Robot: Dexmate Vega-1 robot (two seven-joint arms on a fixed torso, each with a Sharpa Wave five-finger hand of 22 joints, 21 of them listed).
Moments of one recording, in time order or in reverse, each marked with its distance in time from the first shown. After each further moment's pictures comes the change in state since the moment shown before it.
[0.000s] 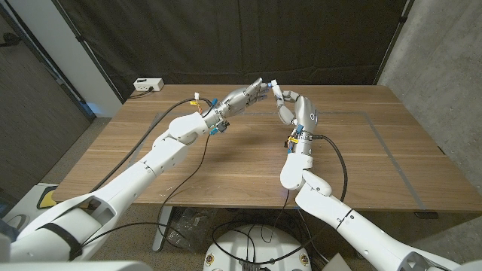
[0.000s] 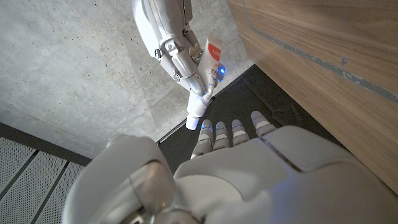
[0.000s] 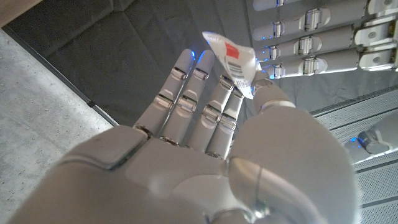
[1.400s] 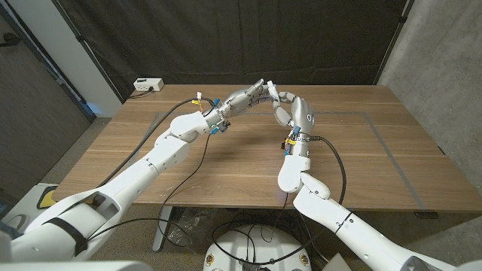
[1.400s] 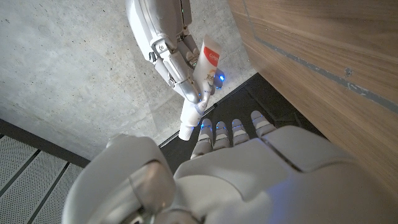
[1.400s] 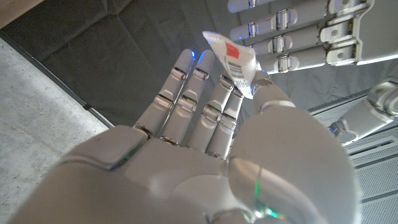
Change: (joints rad) left arm -0.032 -0.022 0.013 0.058 -0.025 -0.003 -0.067; left_hand 0.000 0.000 -0.004 -0.004 0.000 0.004 -0.011 0.007 0.000 -0.004 -0.004 0.000 0.000 0.007 0.000 0.000 0.000 0.000 0.000 0.008 0.000; right arm -0.016 0.003 -0.011 -0.029 -0.016 -0.006 0.012; right_hand 0.004 -0.001 0.003 0.003 -0.002 0.000 0.000 -0.010 0.000 0.006 0.000 -0.015 0.005 0.000 0.000 0.000 0.000 0.000 0.000 0.009 -0.005
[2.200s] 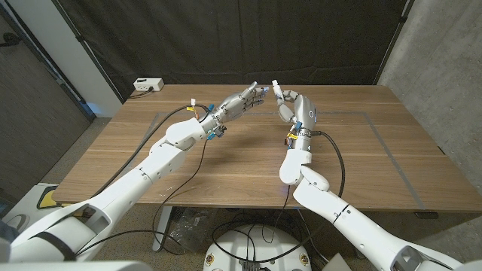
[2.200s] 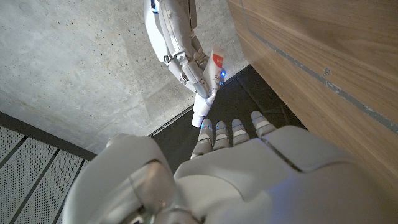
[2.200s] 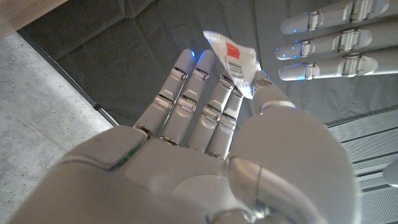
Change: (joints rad) left arm 0.087 0.039 -0.037 -0.087 -0.019 0.030 0.080; left_hand 0.008 0.008 -0.001 -0.005 0.000 -0.023 -0.031 -0.005 0.000 0.004 -0.004 0.000 0.000 0.004 -0.004 0.000 0.000 0.000 0.000 0.000 0.000; right arm 0.046 0.018 0.015 0.058 0.030 -0.050 0.022; right_hand -0.003 0.003 0.003 0.003 -0.002 0.006 0.005 -0.005 0.000 0.005 0.005 -0.004 0.000 0.000 0.000 -0.004 0.000 0.000 0.000 0.005 -0.005
